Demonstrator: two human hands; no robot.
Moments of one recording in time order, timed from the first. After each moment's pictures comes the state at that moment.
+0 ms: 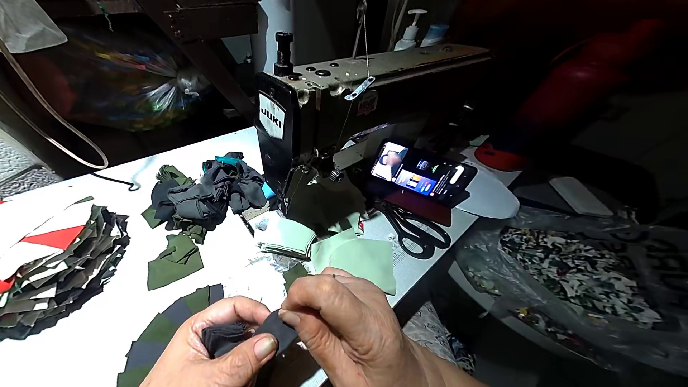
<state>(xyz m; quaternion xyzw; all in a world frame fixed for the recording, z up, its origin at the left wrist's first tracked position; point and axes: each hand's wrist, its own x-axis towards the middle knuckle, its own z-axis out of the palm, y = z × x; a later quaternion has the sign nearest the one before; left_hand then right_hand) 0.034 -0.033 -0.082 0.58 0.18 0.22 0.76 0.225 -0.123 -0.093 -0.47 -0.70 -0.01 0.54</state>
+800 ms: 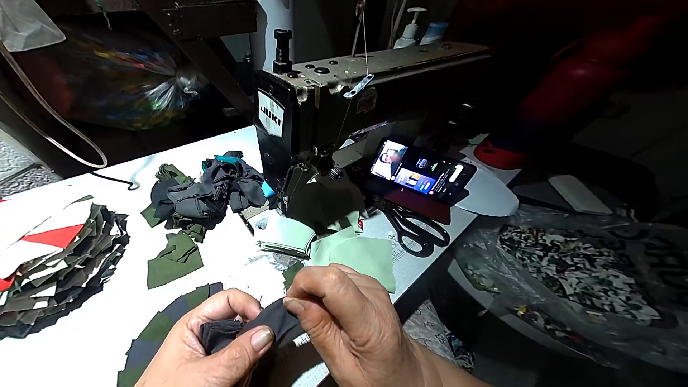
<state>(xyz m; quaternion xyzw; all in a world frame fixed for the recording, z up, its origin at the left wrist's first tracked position) 0.033 -0.033 -0.081 0.58 0.20 0.23 0.76 0.224 -0.124 -0.094 -0.50 -0.68 -0.04 0.53</state>
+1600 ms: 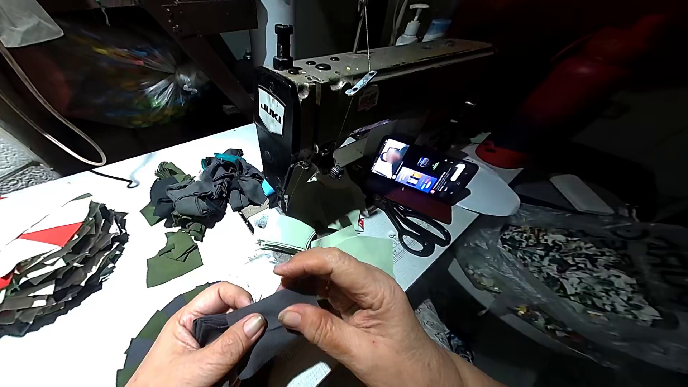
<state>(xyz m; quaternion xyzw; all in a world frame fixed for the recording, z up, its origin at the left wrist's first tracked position) 0.033 -0.031 -0.080 0.58 0.23 0.26 0.74 0.227 -0.123 -0.086 -0.41 -0.62 0.22 0.64</state>
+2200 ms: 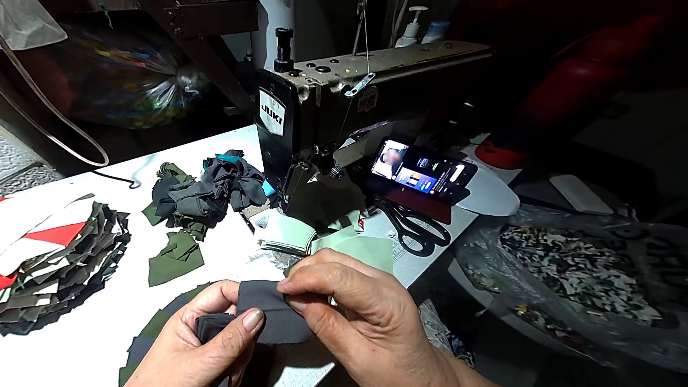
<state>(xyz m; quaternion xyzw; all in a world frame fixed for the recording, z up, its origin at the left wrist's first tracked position) 0.032 -0.030 -0.082 0.56 0.21 0.25 0.76 0.225 -0.124 -0.085 -0.43 -0.65 0.11 0.62</state>
